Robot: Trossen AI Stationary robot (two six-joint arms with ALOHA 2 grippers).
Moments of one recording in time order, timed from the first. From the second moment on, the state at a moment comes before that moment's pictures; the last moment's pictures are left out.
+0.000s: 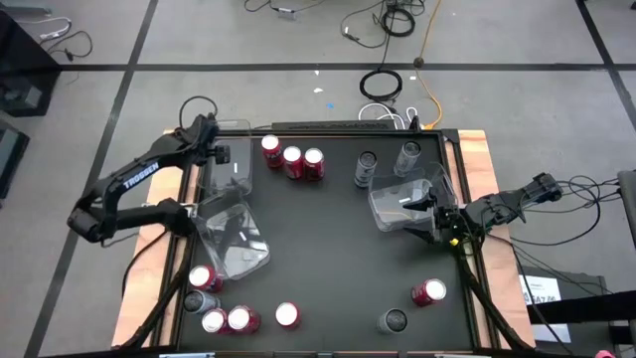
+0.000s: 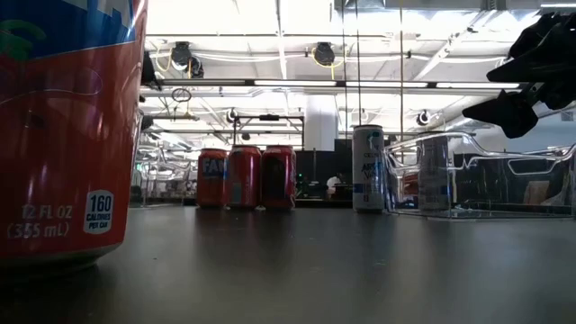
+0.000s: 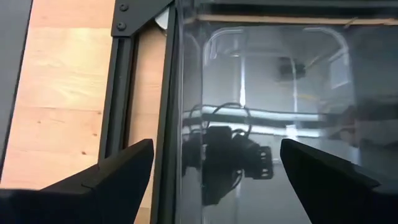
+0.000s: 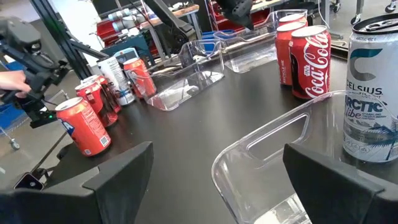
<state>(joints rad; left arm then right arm) 1.03 1.06 0.70 -0.82 -0.29 -0.52 0.42 0.02 0.10 -0.26 0.49 0.43</state>
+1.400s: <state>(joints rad) 1.09 1.19 0.70 -0.76 -0.22 -0.48 0.42 0.02 0.10 -0.26 0.49 0.43</state>
